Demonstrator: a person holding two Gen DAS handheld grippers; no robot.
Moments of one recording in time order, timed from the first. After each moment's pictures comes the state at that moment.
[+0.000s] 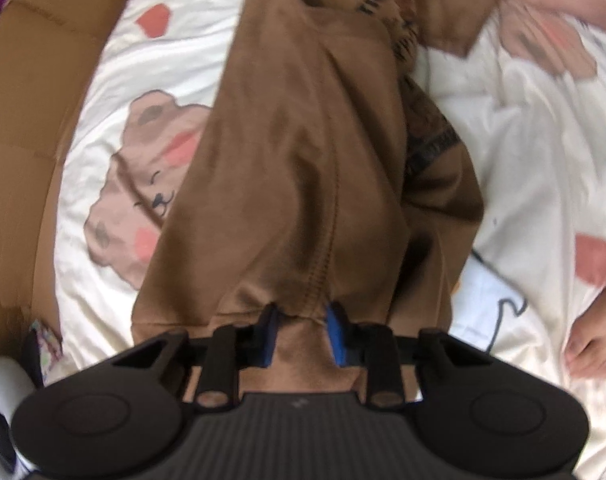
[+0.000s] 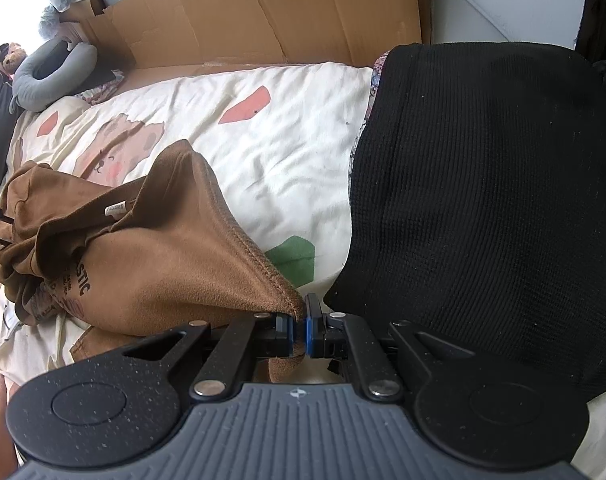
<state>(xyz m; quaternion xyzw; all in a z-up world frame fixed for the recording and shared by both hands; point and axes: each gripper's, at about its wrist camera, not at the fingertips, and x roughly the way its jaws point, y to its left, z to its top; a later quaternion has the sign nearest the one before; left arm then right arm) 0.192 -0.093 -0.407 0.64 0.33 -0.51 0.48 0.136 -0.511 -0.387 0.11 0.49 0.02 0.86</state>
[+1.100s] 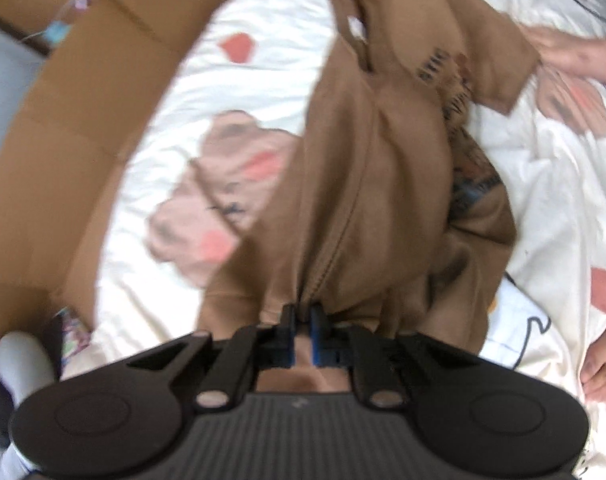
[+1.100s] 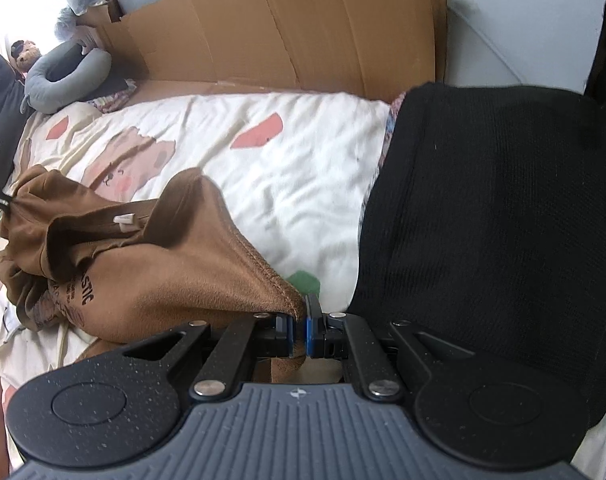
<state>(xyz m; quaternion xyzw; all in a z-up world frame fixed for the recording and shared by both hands) 0.235 -0.061 -0.347 0.56 0.31 -0.51 0.58 0.144 -0.507 -0.370 0.09 0.47 0.03 0.88</state>
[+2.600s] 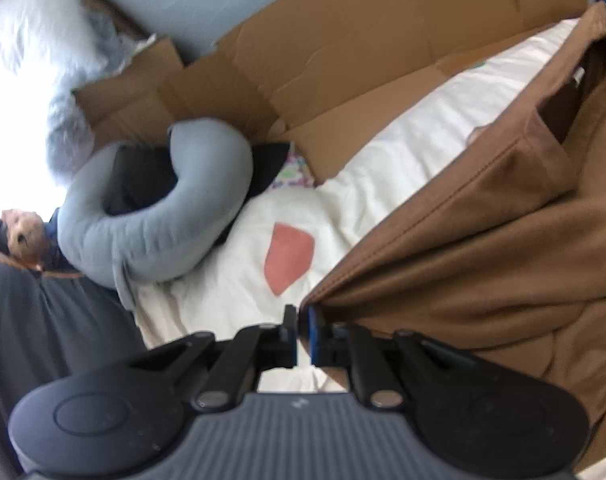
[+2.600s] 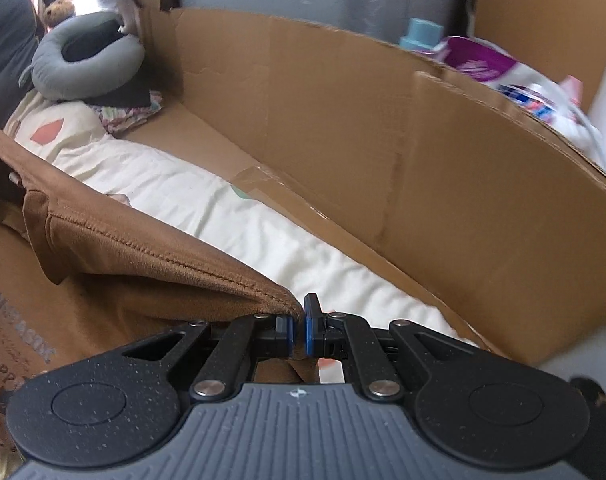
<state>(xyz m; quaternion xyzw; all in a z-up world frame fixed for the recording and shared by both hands) 0.413 0.037 -0.327 0.42 0.37 -0.22 0.79 0.392 -0.424 -0.358 -0.07 0.41 0.09 0.90</state>
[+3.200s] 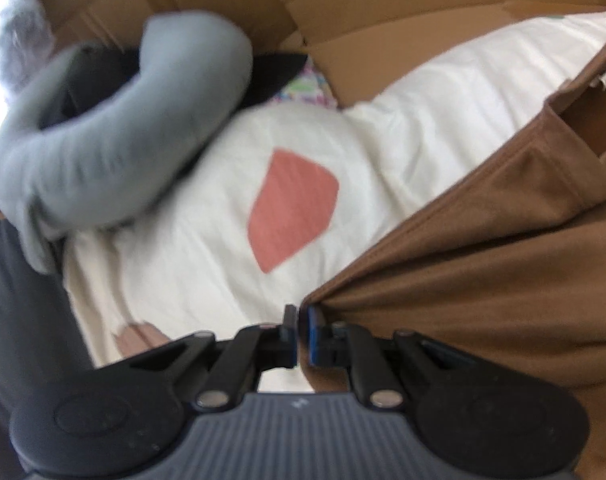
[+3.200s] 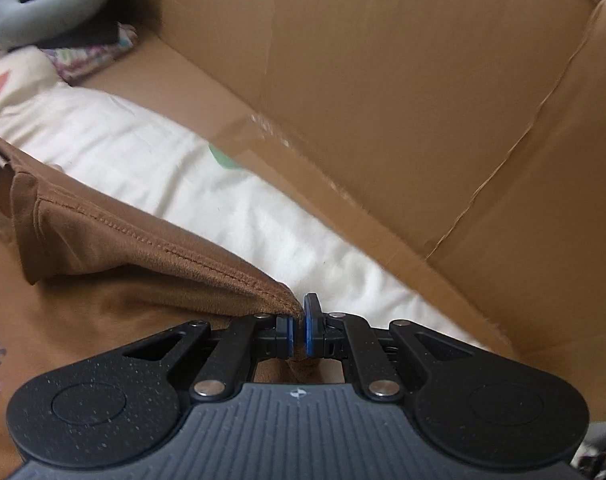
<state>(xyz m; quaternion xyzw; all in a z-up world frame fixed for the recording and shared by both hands) 0.491 0.042 -0.427 0.39 0.46 -0.18 0.78 0.494 -0.394 -0.440 -0.09 0.50 0.08 0.86</state>
